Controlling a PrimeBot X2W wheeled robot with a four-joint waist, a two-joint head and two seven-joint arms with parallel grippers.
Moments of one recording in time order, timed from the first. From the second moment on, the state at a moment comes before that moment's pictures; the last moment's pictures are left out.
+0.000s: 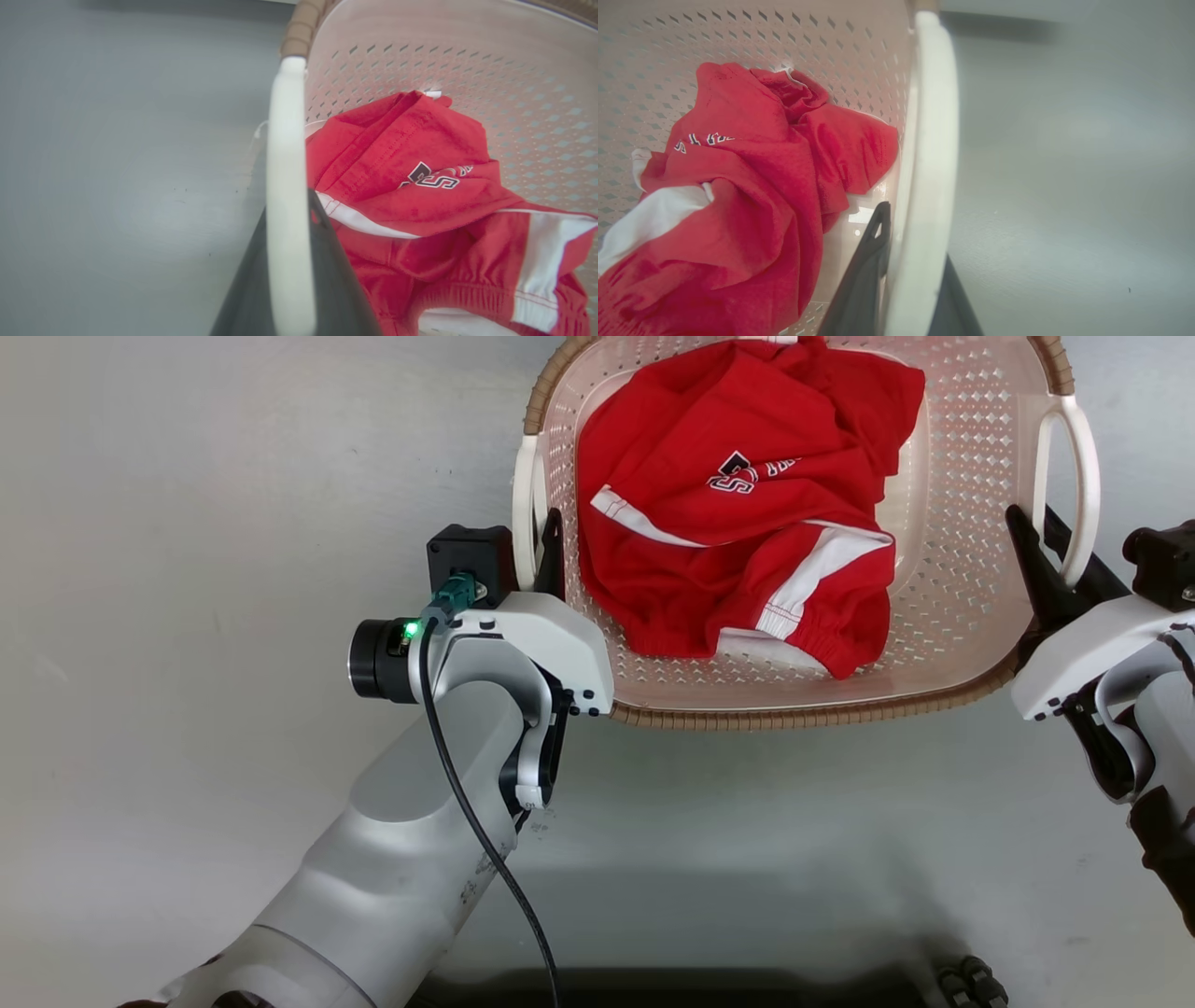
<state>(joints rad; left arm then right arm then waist) -0.91 0.02 -0.86 0.78 -0.88 0.29 -0.25 -0.71 -0.24 0.61 0.67 0.61 0.13 -0.26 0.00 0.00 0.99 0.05</state>
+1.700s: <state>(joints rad) -0.59 0.01 -1.08 1.19 -1.12 0.02 -0.05 -0.54 -0.03 1.17 1.05 1.11 0.13 -0.05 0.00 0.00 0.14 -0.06</state>
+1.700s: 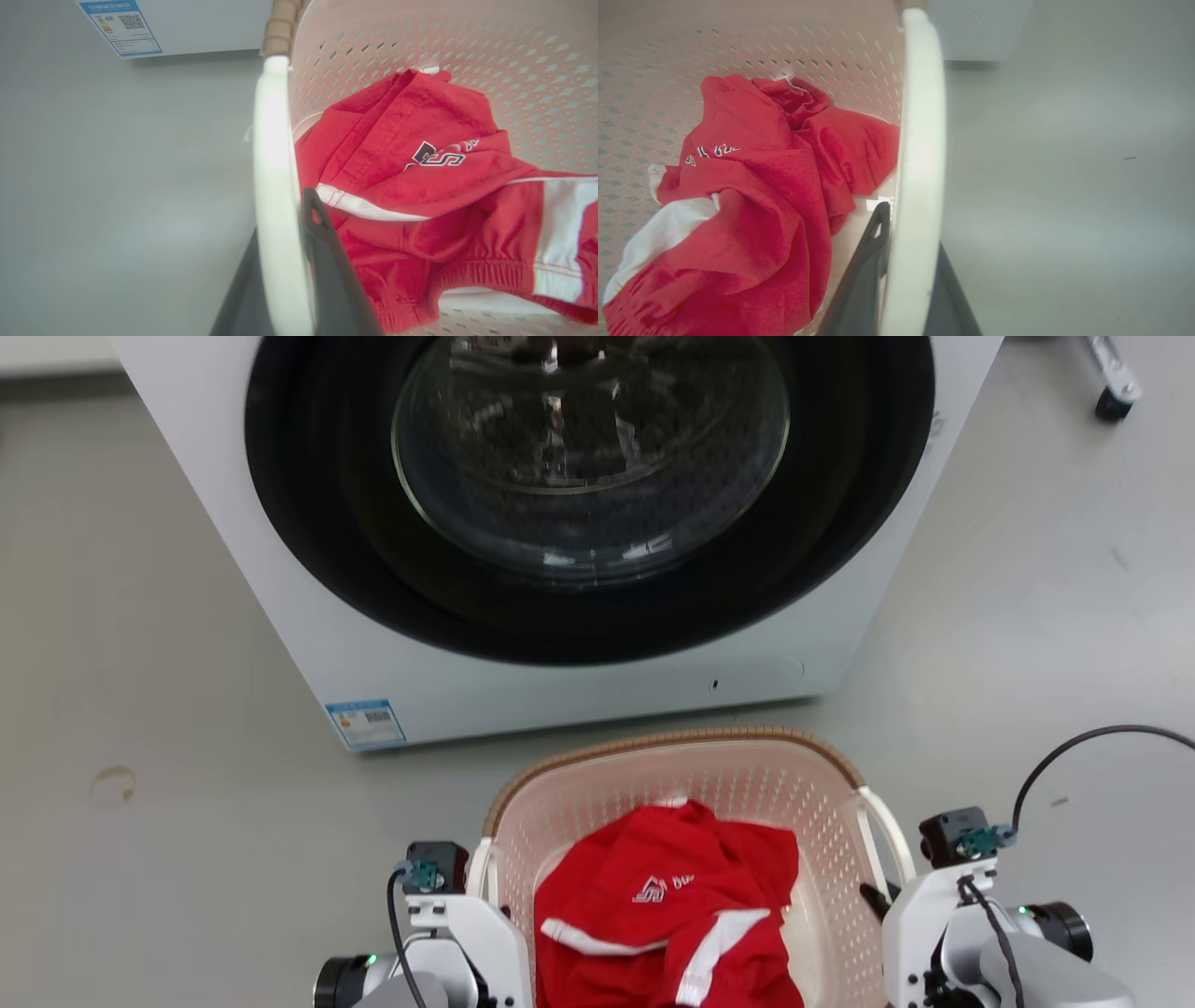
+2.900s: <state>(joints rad) -0.51 0.02 -1.13 1.26 -1.16 -0.05 0.10 -0.46 -0.02 1.27 0.98 1.20 0.12 0.13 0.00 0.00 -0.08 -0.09</state>
